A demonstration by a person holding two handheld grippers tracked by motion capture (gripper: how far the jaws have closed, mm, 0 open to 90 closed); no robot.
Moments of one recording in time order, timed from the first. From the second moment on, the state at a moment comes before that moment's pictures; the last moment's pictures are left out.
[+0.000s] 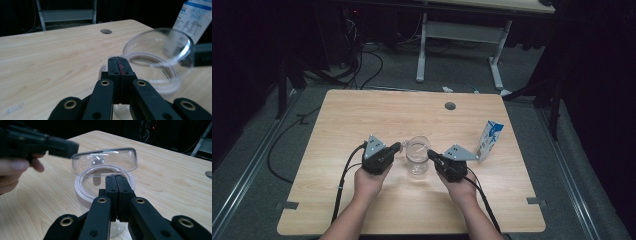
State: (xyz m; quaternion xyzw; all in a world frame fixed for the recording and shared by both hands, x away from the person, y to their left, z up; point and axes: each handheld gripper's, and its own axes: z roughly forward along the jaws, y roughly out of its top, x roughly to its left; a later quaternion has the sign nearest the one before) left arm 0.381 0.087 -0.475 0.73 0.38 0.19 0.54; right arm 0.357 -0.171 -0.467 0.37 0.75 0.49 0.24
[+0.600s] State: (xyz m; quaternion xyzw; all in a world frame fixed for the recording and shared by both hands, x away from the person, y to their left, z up) left arm 0.357 0.065 -0.486 0.73 0.36 0.15 0.56; right arm 0.355 -0.166 -0.454 0.37 0.75 0.49 0.24
